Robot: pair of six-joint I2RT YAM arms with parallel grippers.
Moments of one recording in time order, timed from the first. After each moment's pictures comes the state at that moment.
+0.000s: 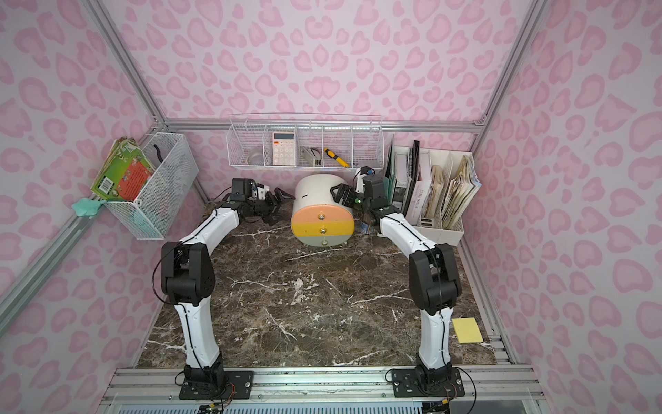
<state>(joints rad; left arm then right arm) -0.08 2.07 1.72 -0.32 0.73 -0.87 0.40 1.97 1.60 0.03 -0.32 0.63</state>
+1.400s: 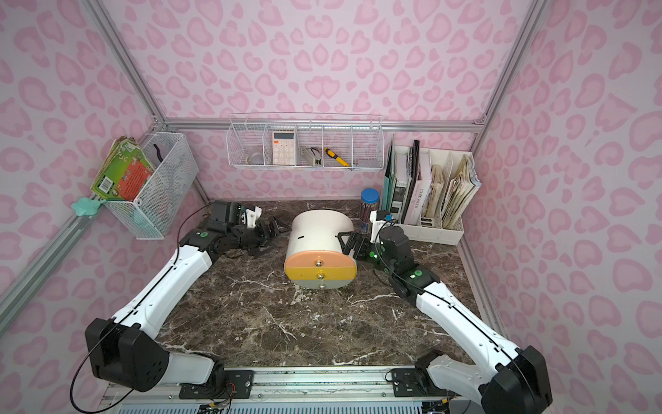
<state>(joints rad) -0.20 1.39 1.30 -0.68 0.53 -0.75 0.55 1.10 0.91 -0.12 -0.13 0.70</state>
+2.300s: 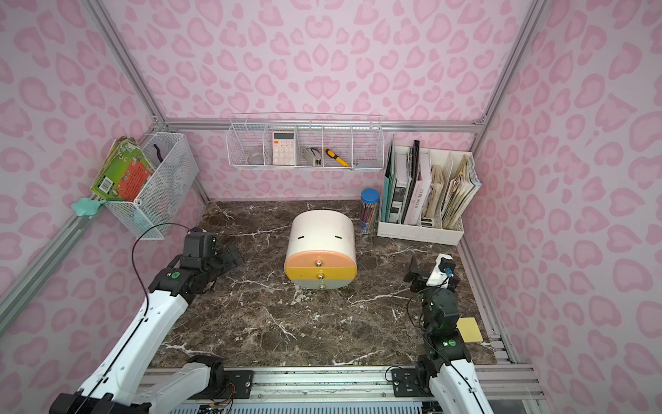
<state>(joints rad) -0.09 1.10 0.97 -0.69 -0.26 -0.55 0.09 0.47 0.19 0.22 0.25 0.17</state>
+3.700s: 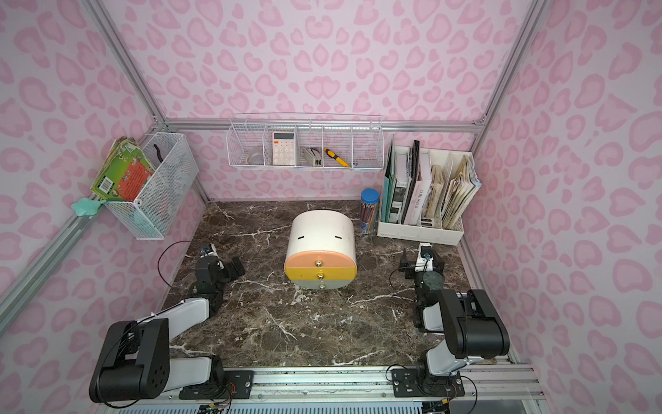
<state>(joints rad) 0.08 1.33 0.40 0.42 -0.22 -0.23 0.02 1.56 0.20 1.32 0.09 -0.06</state>
